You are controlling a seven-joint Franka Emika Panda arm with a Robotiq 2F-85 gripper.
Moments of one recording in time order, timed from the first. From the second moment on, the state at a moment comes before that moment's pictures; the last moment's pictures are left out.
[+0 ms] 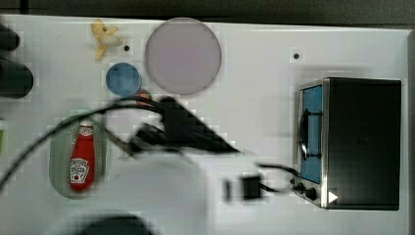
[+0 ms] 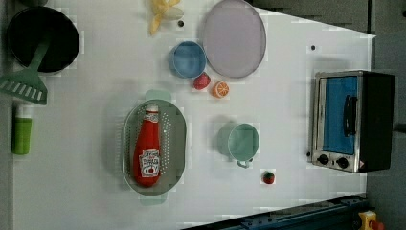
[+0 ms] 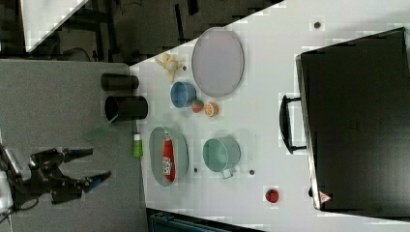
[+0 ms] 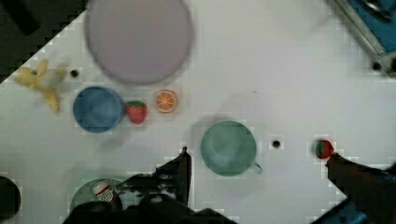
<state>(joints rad) 0.02 -0.36 0.10 -1.91 0.02 0.07 -0.01</state>
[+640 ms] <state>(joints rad) 0.08 -0.01 0.49 -1.99 0.03 0.23 0.00</state>
